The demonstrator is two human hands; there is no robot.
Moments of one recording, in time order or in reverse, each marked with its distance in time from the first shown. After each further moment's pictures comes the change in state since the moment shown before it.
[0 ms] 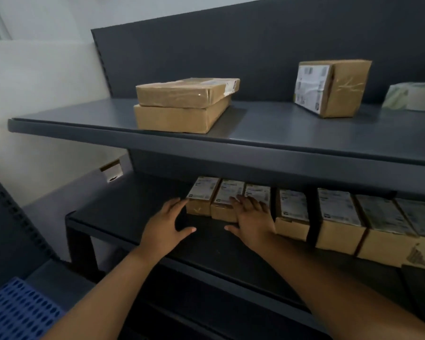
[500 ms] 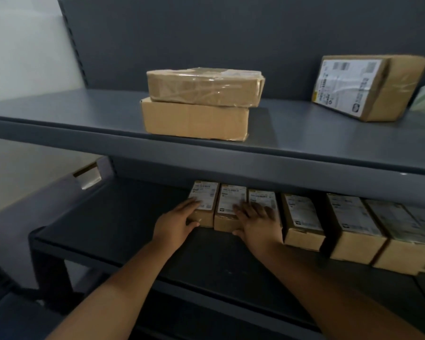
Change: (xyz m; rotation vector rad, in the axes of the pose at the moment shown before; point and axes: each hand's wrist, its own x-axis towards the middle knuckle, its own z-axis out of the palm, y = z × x) left_hand 0.080 -0.037 0.054 -0.041 -0.021 0.149; right_hand 0.033 -0.001 0.030 -0.159 0.008 0.085
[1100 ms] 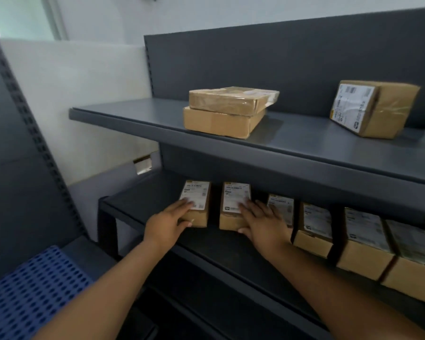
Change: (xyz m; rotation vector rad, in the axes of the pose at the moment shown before) left_hand -0.102 0.022 -0.072 0.078 0.207 -0.134; right_hand -0.033 -0.009 -0.052 0.059 0.041 -0.246
